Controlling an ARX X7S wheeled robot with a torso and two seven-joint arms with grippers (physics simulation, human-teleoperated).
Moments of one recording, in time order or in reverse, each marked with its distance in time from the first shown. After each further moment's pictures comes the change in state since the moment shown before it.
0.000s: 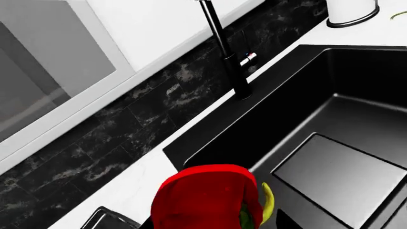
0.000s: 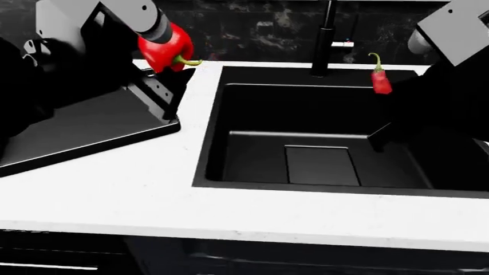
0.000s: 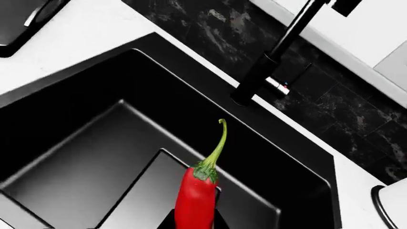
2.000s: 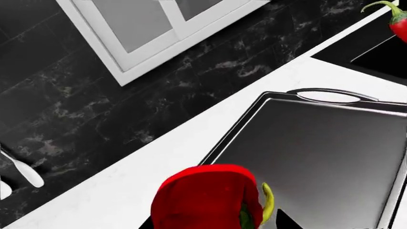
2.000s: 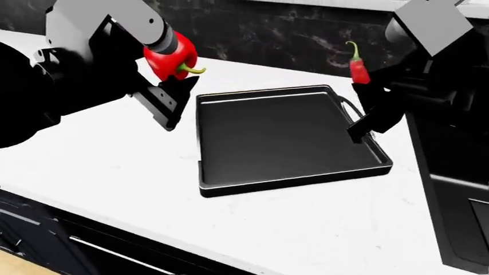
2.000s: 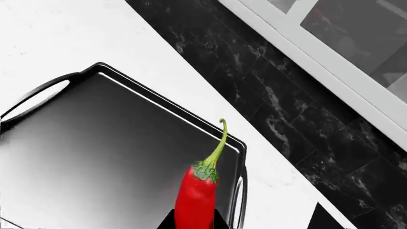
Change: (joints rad) left arm 0.018 -0.007 0.026 0.011 -0.001 0.026 0.003; right arm 0.042 -0.049 -0.072 0.002 -0.005 -0.091 -0.012
